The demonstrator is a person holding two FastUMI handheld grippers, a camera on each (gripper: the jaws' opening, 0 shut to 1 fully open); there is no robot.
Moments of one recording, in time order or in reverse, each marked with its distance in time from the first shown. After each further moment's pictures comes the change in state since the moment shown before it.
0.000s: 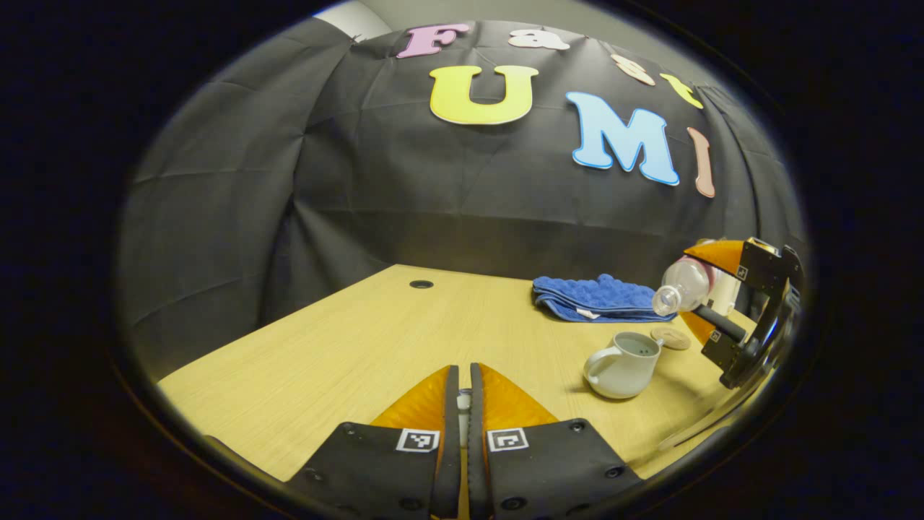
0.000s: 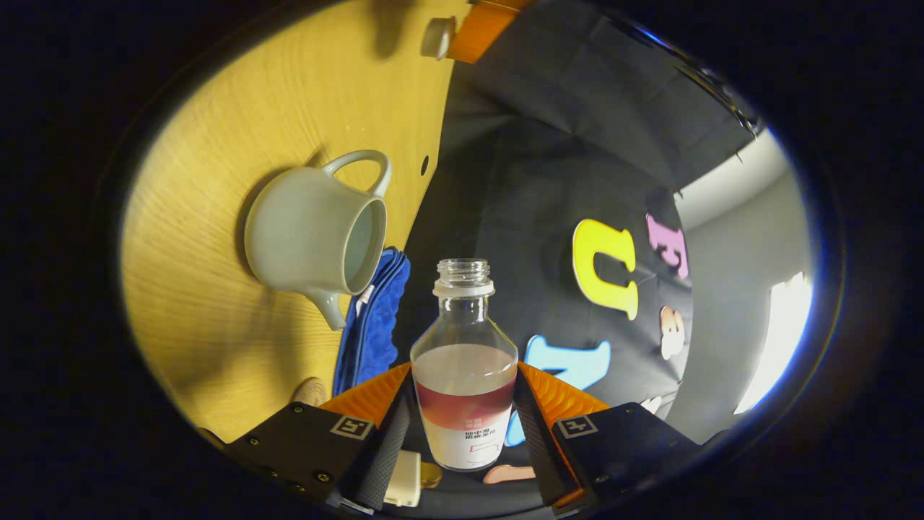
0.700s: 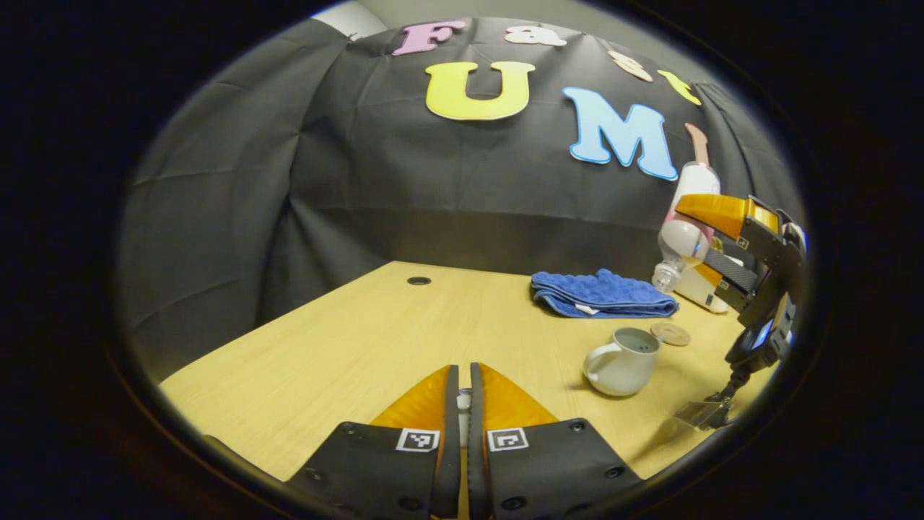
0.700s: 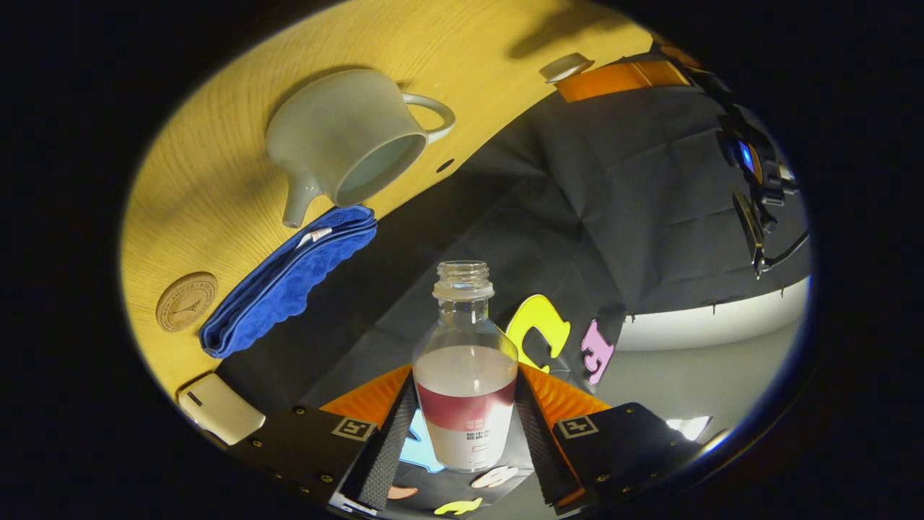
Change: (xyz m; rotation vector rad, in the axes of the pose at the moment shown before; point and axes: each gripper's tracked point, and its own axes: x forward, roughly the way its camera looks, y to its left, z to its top) left arm 0.002 -0.003 -0.002 0.012 0.021 -0.007; right arm 0.010 -0.071 0.026 -0.694 -0.163 -0.292
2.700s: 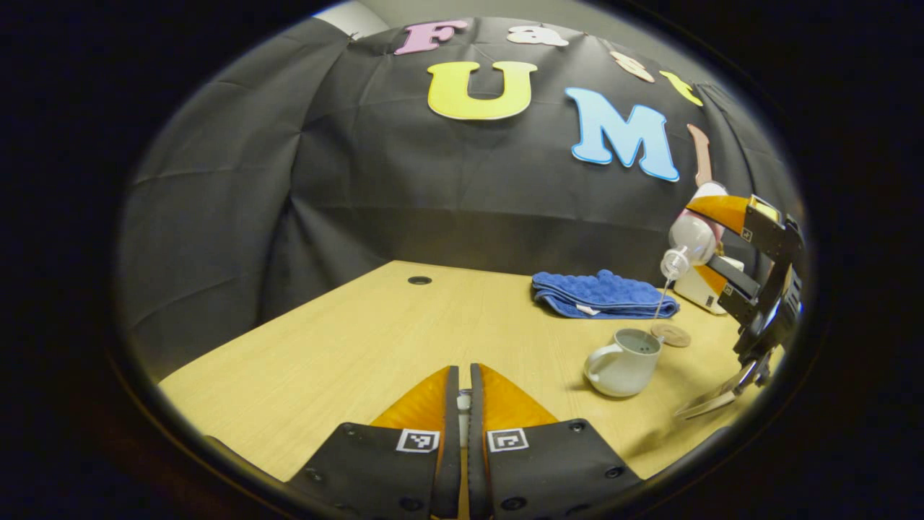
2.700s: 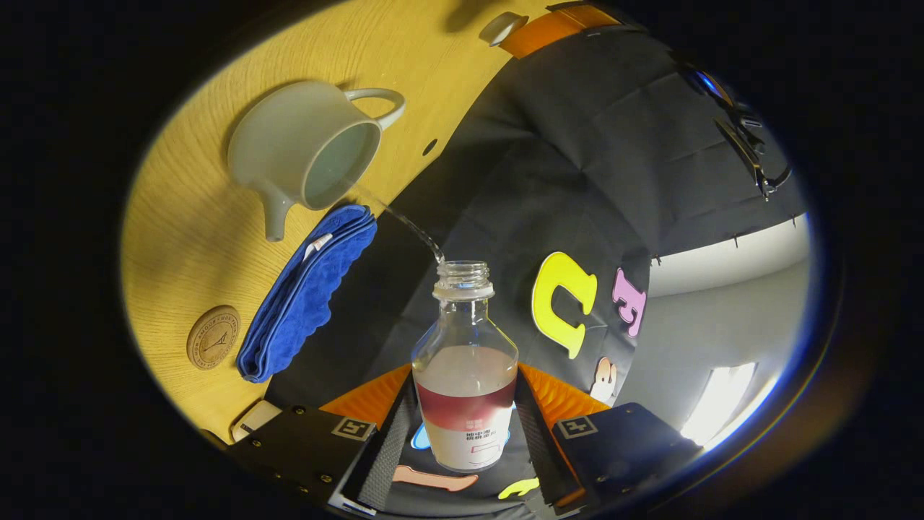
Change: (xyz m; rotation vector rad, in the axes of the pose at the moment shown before) left arm 0.002 0.000 -0.001 -0.004 0.003 0.001; right arm -0.007 0.016 -0.014 0.237 0.118 0.100
